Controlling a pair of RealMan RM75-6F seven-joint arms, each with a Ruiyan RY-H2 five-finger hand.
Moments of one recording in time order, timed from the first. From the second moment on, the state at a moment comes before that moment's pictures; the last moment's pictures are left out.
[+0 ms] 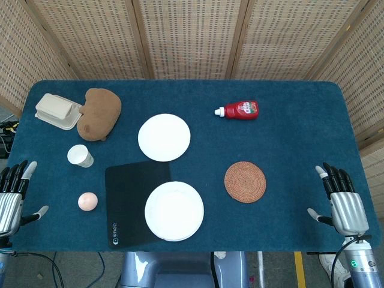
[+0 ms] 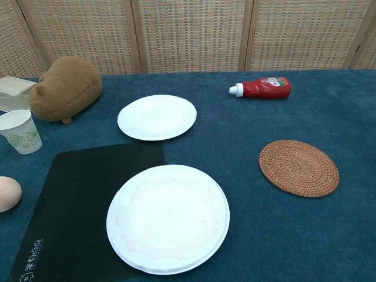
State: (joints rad) left arm -0.08 -1.23 -0.04 -1.53 1.53 1.58 0.08; right arm 0.12 -1.18 0.08 -1.60 -1.51 1.48 -0.06
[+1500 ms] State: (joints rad) left arm -0.26 -1.09 -0.08 -1.35 1.51 1.24 -0.11; right arm 0.12 -1.19 0.08 -1.60 -1.50 1.47 -0.07
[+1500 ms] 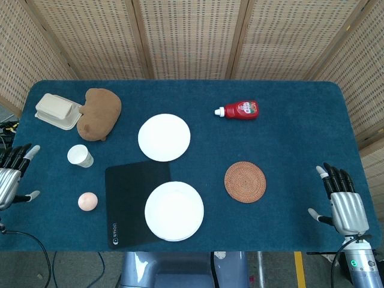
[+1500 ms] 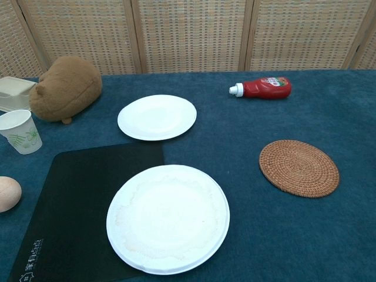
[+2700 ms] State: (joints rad) left arm -0.65 -1.18 -0.08 -1.24 1.33 0.68 0.16; right arm 0.13 -1.19 0.09 -1.57 -1.47 1.45 -0.04
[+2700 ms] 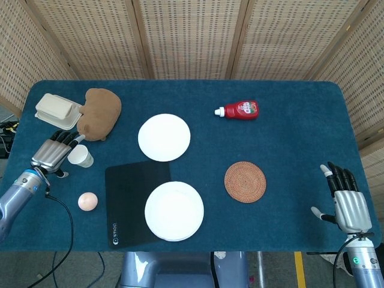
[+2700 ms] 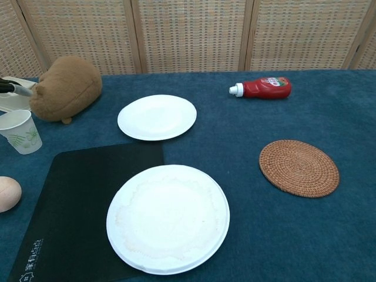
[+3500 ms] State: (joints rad) left arm -0.69 -1.27 -0.05 -1.16 1.25 0.65 0.26; right arm 0.12 -1.20 0.10 -1.56 -1.46 1.46 -0.03
